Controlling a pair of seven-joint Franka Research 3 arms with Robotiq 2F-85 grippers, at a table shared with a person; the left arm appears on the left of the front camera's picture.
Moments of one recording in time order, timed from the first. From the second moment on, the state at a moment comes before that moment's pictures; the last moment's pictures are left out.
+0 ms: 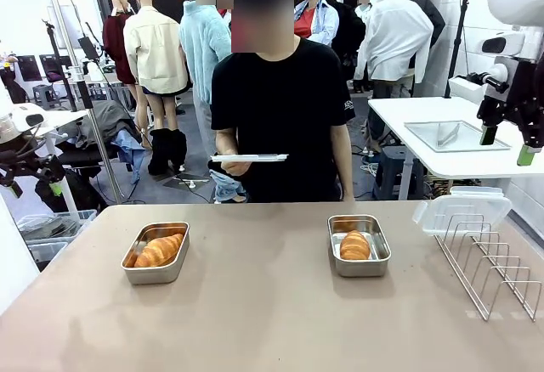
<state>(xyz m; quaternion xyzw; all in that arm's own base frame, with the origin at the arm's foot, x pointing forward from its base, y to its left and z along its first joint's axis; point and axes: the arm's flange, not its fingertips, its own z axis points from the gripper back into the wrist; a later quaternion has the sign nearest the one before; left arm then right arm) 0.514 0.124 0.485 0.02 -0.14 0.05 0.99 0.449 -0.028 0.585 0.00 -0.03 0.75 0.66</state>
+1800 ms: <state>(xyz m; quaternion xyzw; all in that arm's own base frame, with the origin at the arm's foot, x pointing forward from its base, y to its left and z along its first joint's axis) 0.514 0.124 0.485 0.02 -0.14 0.05 0.99 0.449 -0.028 0.585 0.00 -0.03 0.75 0.66</state>
